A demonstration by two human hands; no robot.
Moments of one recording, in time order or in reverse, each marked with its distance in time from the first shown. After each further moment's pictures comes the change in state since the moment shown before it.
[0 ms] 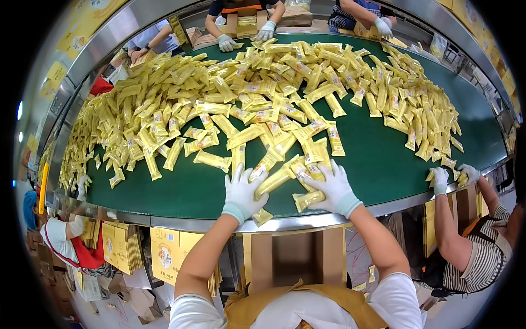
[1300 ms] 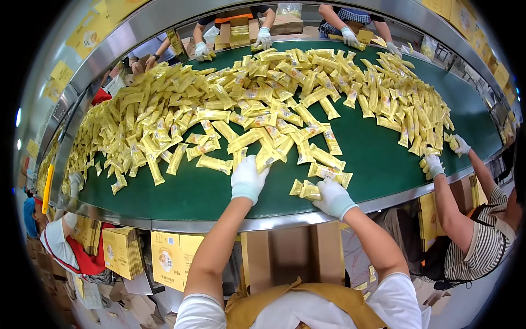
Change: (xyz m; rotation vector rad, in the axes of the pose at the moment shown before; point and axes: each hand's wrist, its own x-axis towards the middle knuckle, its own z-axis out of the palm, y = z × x) left_hand 0.050 0.020 -0.028 -0.250 0.087 -0.339; right_hand -0.004 -0.032 -0.009 0.107 -0.301 0.351
